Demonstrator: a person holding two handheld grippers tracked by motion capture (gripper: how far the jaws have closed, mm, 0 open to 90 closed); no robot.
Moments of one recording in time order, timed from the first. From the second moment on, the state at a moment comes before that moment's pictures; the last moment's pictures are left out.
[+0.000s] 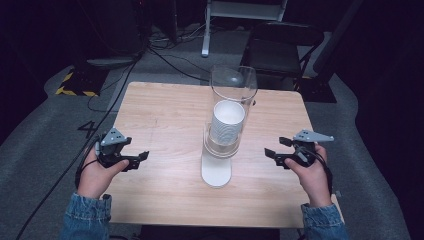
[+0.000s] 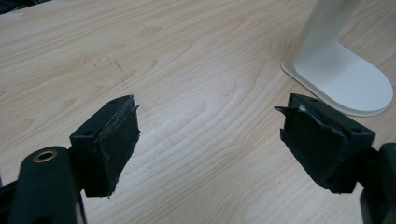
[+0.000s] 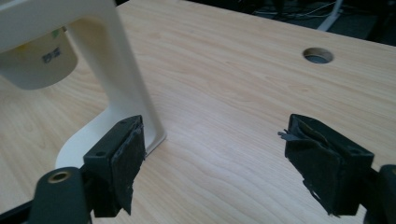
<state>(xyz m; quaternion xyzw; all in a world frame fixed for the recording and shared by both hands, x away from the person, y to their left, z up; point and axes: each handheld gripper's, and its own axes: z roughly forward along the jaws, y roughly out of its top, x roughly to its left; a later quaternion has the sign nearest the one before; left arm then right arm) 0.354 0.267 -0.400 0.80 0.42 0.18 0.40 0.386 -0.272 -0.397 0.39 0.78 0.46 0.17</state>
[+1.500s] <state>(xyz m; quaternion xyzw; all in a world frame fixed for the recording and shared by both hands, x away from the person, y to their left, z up) 0.354 0.274 -0.409 0.79 0.44 0.17 0.40 0.389 -0.147 -0.421 0.26 0.78 0.56 0.11</state>
